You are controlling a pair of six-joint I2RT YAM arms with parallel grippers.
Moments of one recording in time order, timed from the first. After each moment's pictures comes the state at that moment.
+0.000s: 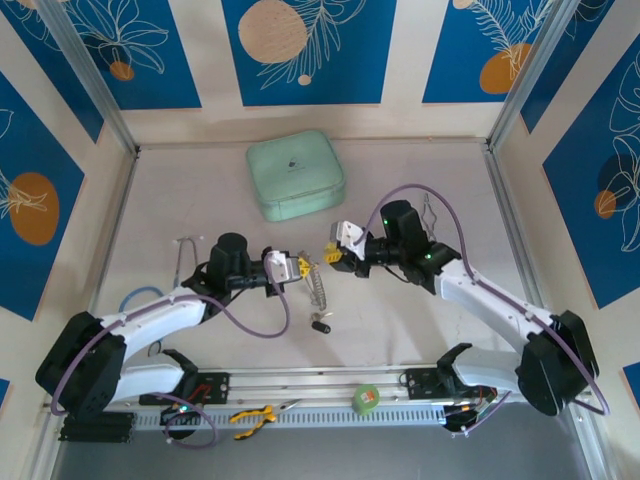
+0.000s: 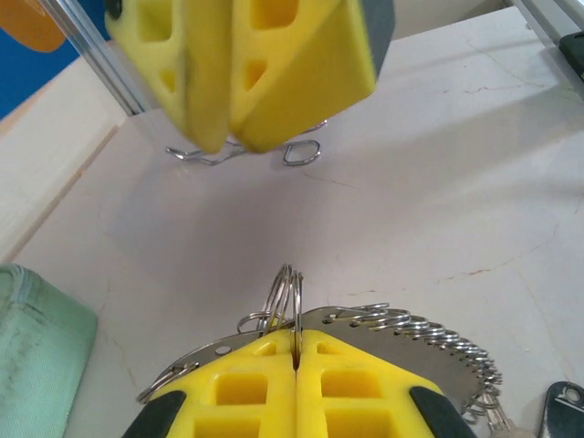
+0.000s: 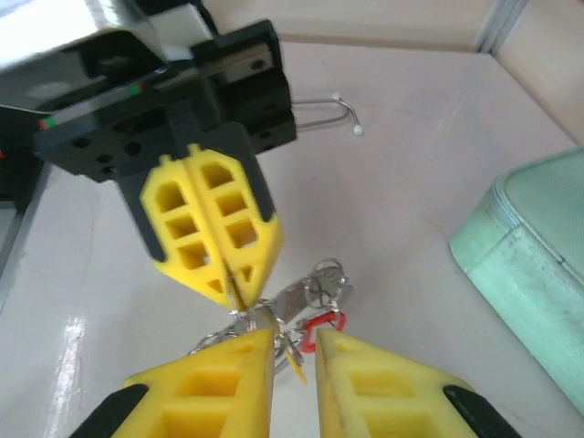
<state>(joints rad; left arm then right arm) -0.62 1.20 0.49 0.36 0.63 0.61 0.60 1.18 0.79 -0.16 -0.66 -0.55</state>
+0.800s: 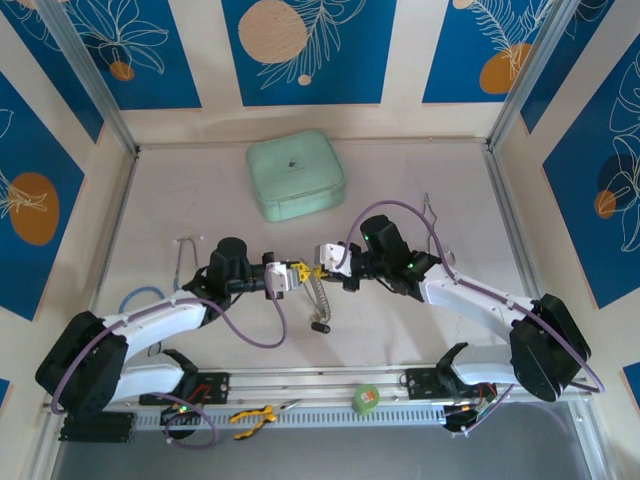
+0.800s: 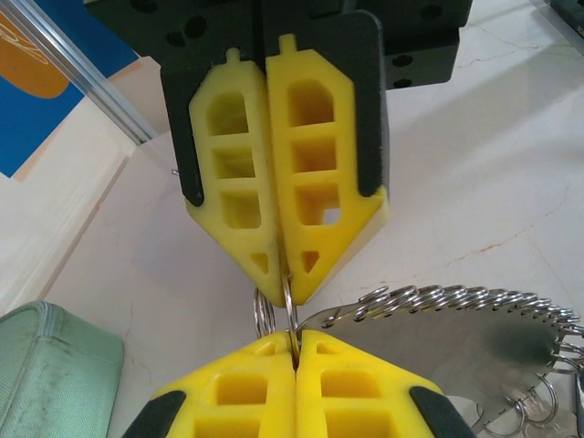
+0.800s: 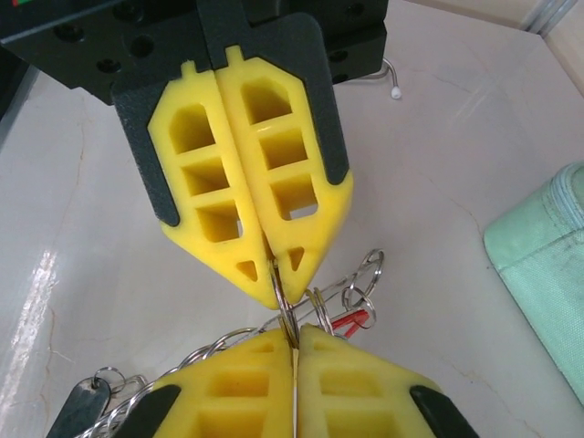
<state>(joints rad) -0.63 1.20 0.46 0.41 0.63 0.74 0.70 1.26 0.74 -0.10 -0.54 -0.68</state>
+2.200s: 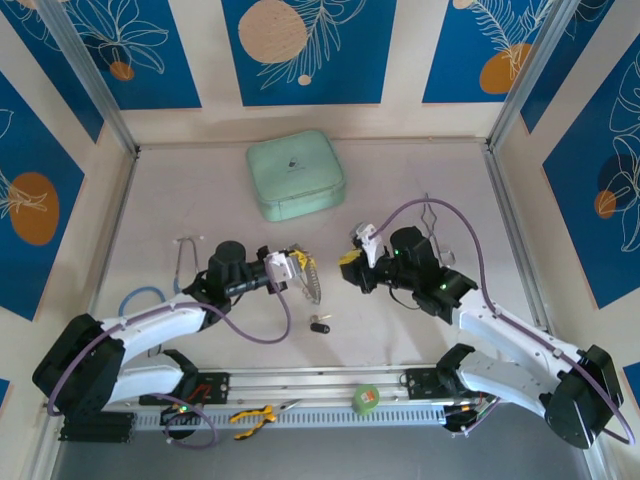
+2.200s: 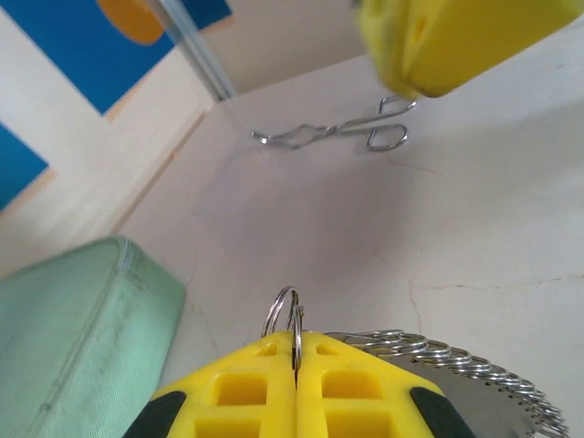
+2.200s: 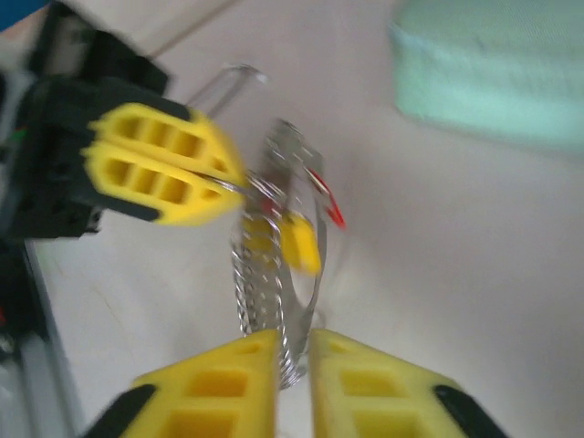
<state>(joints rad) -0.66 1.18 0.45 0.47 0.39 0.57 0.68 0.96 0.65 -0.23 -0.29 0.21</state>
